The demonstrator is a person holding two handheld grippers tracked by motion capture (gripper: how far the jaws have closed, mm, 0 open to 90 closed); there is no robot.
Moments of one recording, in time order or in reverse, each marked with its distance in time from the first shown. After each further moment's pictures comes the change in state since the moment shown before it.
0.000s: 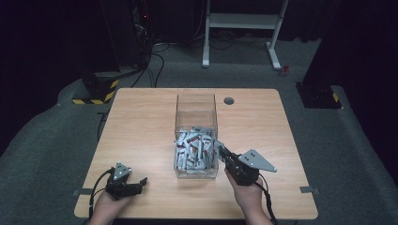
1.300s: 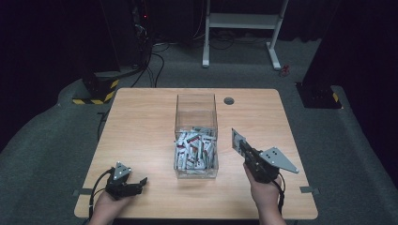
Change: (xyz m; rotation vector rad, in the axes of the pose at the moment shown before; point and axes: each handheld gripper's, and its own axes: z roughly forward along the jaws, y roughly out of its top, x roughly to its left) left arm 0.000 0.000 0.000 0.000 -0.001 0.000; right arm -0.036 0.010 -0.029 -0.050 -0.137 -0.007
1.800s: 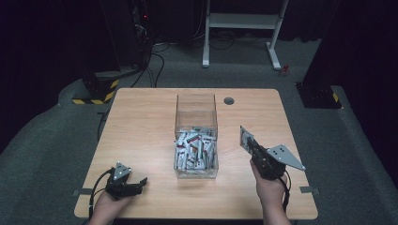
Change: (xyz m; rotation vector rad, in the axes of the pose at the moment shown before) left arm 0.000 0.000 0.000 0.001 0.001 0.002; right arm -0.019 0.000 0.000 0.010 -0.065 0.023
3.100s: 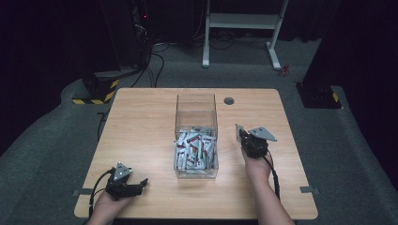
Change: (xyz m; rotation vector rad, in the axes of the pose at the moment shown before) left arm 0.000 0.000 0.000 0.002 -0.022 0.022; right arm -0.027 -0.033 0.100 0.250 -0.103 -0.011
